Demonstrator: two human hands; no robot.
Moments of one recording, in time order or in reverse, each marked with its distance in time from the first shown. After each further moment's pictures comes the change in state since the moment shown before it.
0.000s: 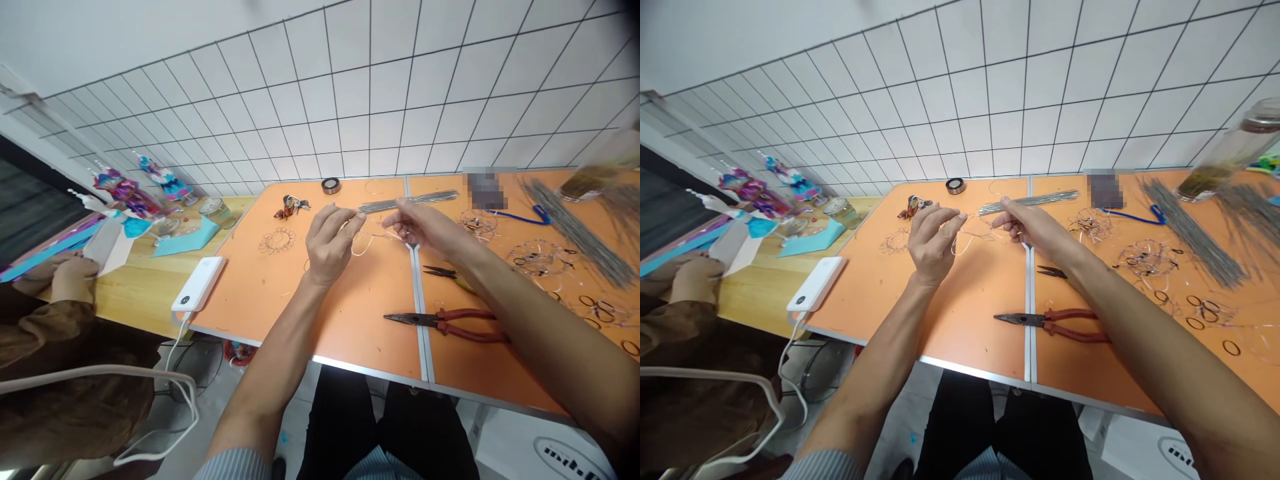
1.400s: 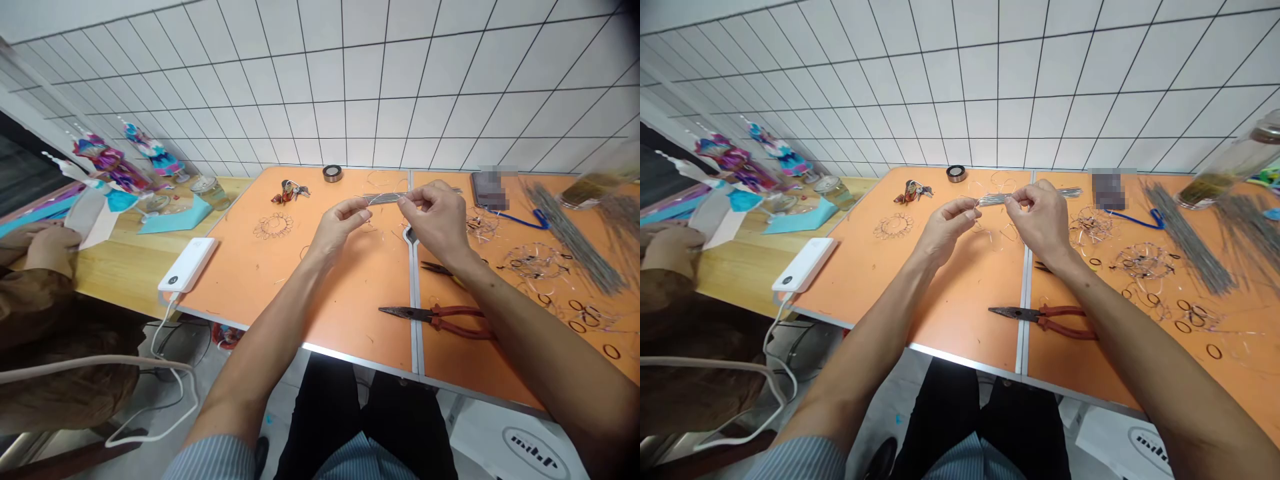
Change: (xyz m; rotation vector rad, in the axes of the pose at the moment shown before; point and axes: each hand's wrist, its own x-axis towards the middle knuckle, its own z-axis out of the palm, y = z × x) left_hand 0.016 0.020 0.007 -1.035 -0.245 -1.442; right_hand -0.004 0.002 0.012 -0.724 0.551 -0.547
